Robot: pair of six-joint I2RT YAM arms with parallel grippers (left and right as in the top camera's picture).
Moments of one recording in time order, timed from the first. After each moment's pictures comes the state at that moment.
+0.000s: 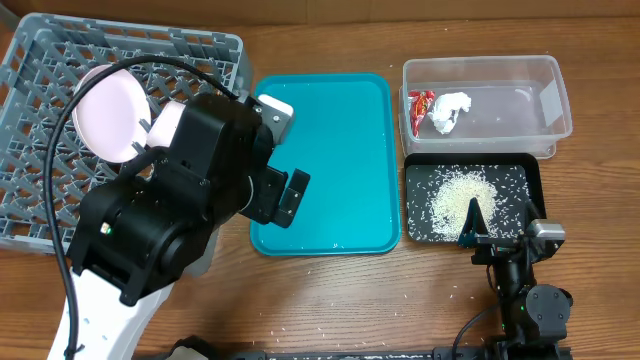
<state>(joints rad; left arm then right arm) -0.54 1.30 1.80 -1.39 -0.08 -0.05 0.04 0.01 0.02 -0.03 0.03 0.18</state>
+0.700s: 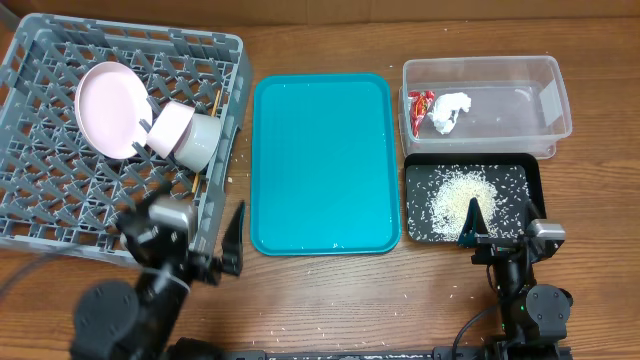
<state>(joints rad) -0.24 0.42 0.86 -0.62 0.03 0.00 0.04 0.01 0.02 -0.03 0.03 0.18</state>
